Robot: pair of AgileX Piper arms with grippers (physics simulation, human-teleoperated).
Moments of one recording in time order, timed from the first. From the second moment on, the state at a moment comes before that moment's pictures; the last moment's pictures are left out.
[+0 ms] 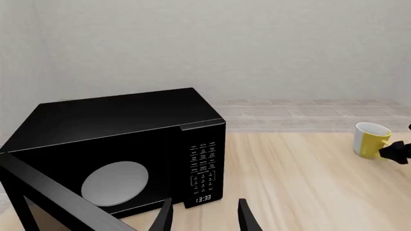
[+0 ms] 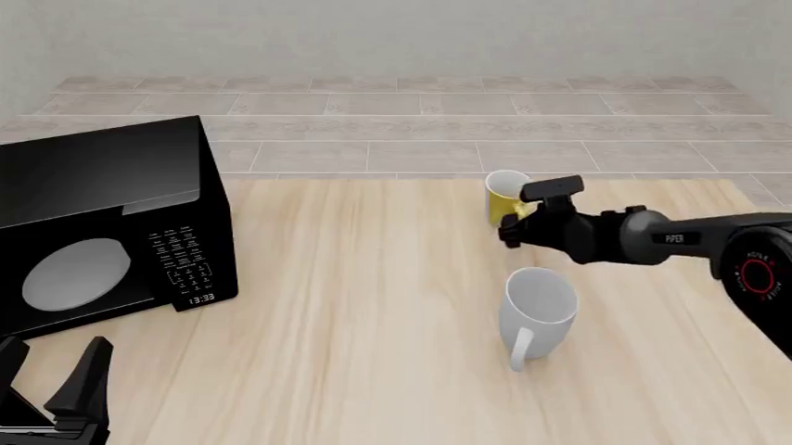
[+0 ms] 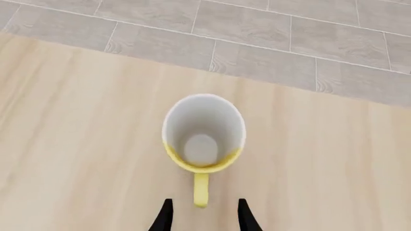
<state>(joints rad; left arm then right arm) 0.00 0.01 0.00 0.00 0.00 0.14 2.06 -1.20 -0.14 -0.07</state>
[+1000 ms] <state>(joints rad) 0.00 0.01 0.00 0.00 0.00 0.22 1.24 -0.46 -0.34 -0.04</state>
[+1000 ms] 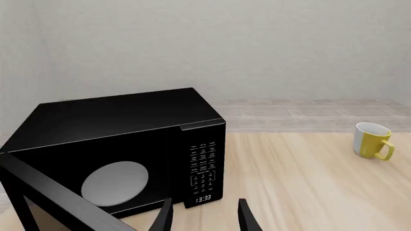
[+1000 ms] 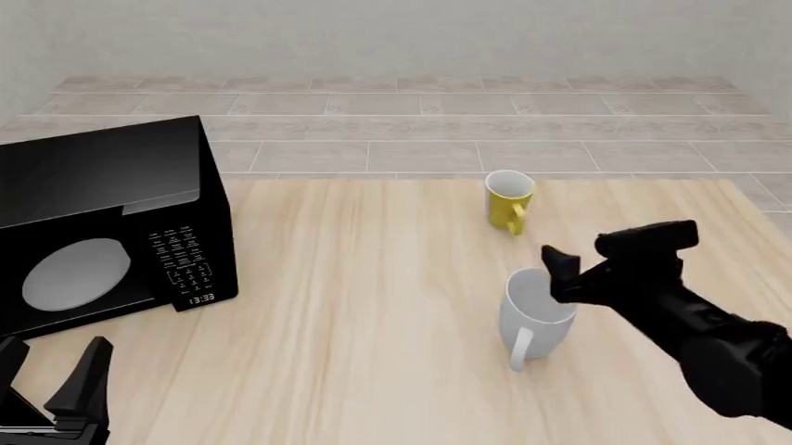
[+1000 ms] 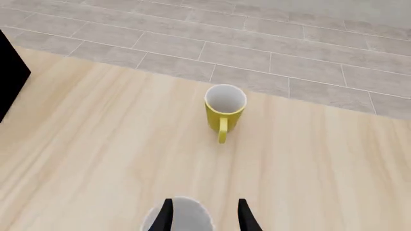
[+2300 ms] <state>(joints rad) 0.00 0.01 0.00 0.00 0.00 0.05 0.70 -0.12 -0.36 -0.02</state>
